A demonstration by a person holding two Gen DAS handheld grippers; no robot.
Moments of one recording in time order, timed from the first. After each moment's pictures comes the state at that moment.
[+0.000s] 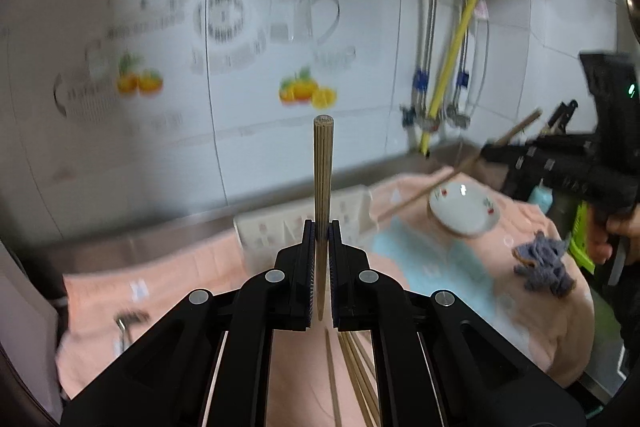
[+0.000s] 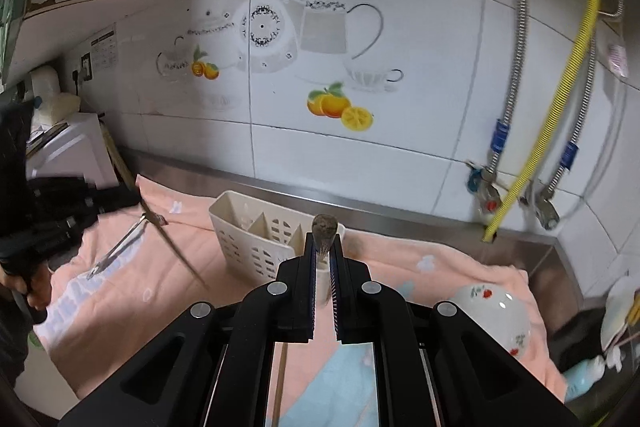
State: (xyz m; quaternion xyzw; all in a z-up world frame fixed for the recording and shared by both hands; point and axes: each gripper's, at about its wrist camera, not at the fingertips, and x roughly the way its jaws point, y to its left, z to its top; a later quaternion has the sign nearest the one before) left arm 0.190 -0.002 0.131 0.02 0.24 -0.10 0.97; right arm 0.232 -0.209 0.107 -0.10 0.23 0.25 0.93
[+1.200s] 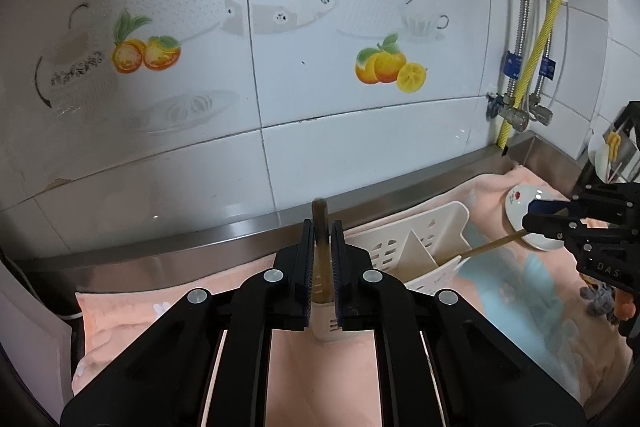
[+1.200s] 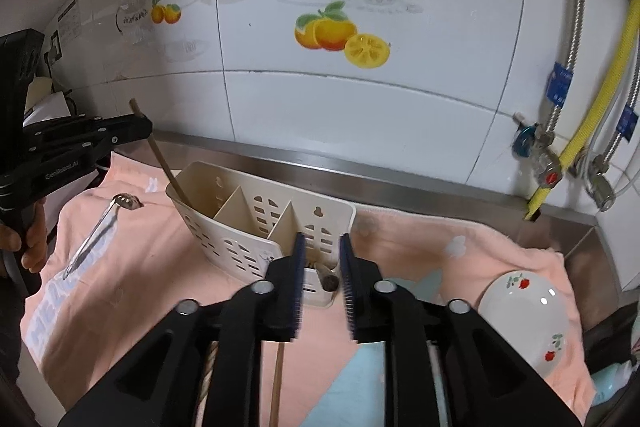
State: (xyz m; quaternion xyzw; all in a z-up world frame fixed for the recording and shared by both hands) left arm 0.294 0.030 0.097 0.02 0.30 -0.03 0.95; right arm 0.315 -0.175 0.053 -0.10 0.31 0.24 0.92
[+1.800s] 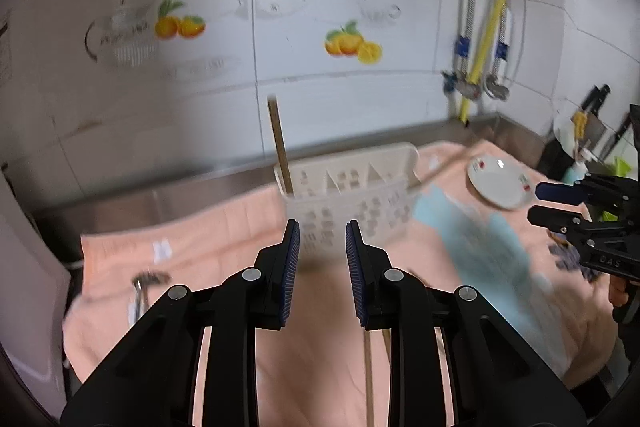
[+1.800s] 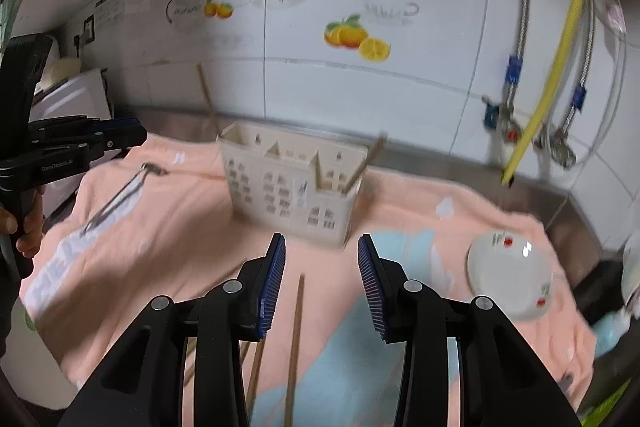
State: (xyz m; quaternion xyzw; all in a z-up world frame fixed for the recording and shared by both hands) left arm 0.178 0.021 0.072 0.01 0.29 -0.05 0.95; right arm 0.195 -0.204 0.025 -0.11 0.27 0.24 0.93
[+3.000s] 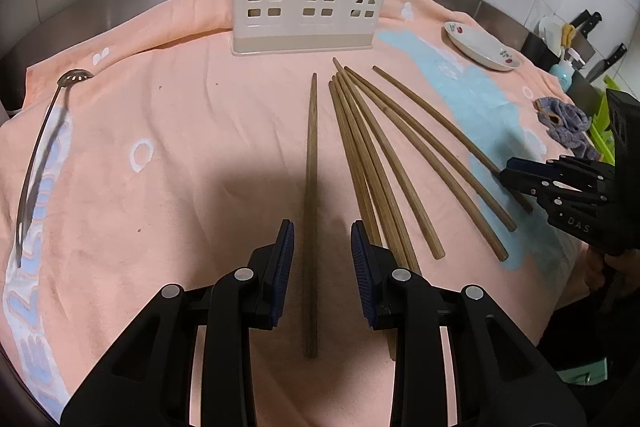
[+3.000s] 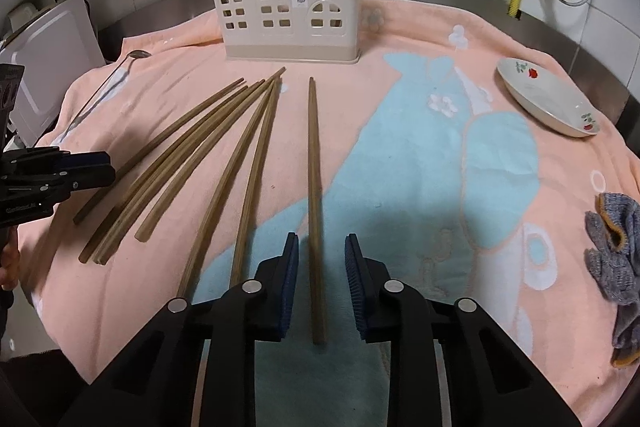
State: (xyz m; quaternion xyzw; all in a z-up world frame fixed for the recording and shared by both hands) left arm 0.106 -0.006 -0.096 -0.03 0.44 -0.09 0.89; right arm 0.146 -0.221 -0.141 -0.08 0.39 0.21 0.89
